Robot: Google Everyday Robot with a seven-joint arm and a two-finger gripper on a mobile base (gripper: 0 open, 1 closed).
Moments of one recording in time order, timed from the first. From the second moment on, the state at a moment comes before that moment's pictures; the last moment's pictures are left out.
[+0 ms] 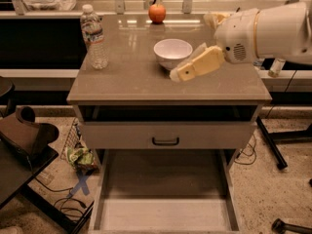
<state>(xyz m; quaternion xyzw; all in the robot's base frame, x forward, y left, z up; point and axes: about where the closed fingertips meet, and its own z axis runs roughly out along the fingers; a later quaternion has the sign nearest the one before) 0.557 -0.073 0.987 -0.48 0.68 0.20 0.51</state>
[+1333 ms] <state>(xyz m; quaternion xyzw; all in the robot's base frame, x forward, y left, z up) 0.652 0.044 1.003 -0.44 0.61 0.26 0.61</state>
